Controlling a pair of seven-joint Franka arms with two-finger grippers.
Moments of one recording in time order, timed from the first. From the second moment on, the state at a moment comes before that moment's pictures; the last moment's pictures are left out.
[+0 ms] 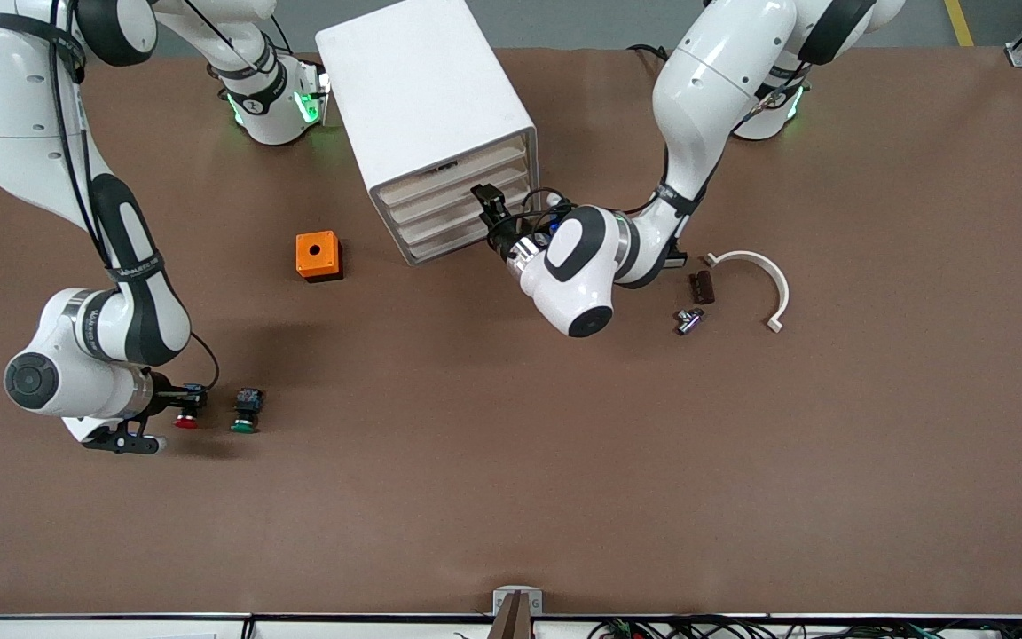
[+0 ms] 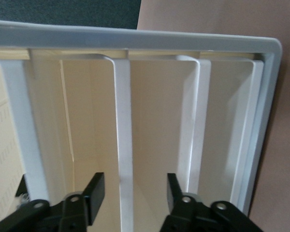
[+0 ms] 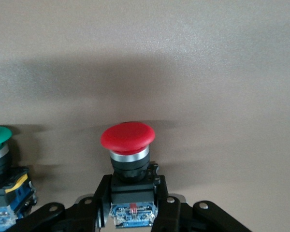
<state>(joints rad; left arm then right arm) -0.66 0.80 -0.09 -1.49 -1.04 1.64 -2.39 -0.08 0.71 -0.04 -1.66 0.00 2.23 -0.01</state>
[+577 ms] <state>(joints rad) -0.67 0.81 -0.09 -1.48 -1.05 1.62 -2.39 -0.07 0.63 -0.03 -1.63 0.00 2.07 -0.01</state>
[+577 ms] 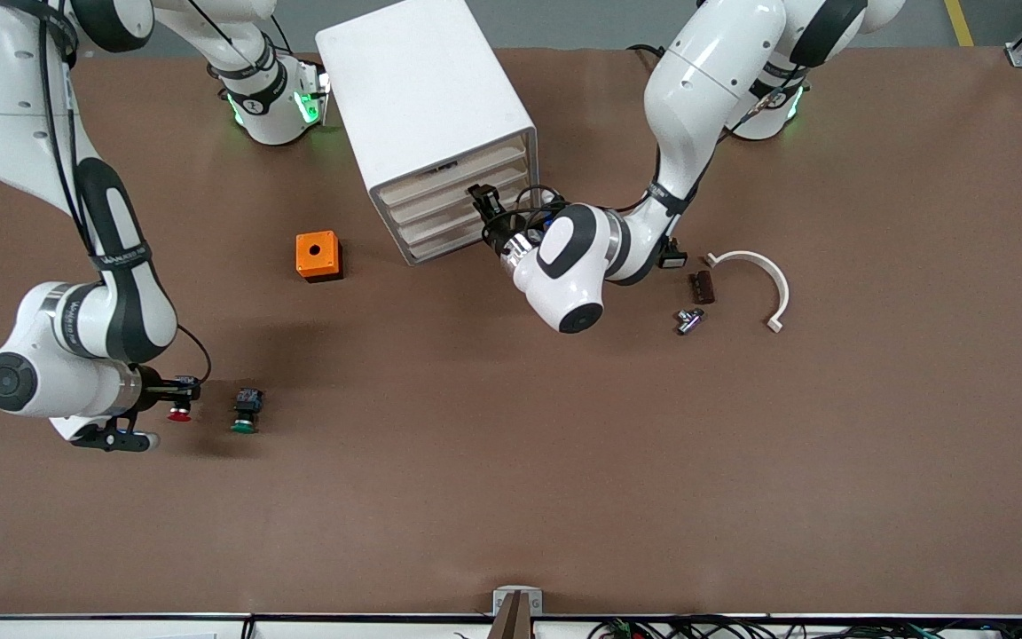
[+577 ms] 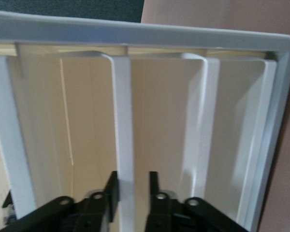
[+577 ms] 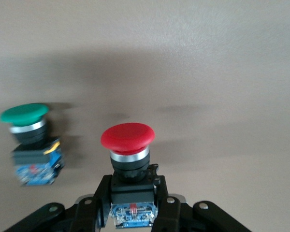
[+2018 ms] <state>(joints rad) -0.44 0.82 -0.06 -1.38 -1.01 1.62 -2.32 0.53 0.36 0.00 -1.59 0.02 1.62 1.28</state>
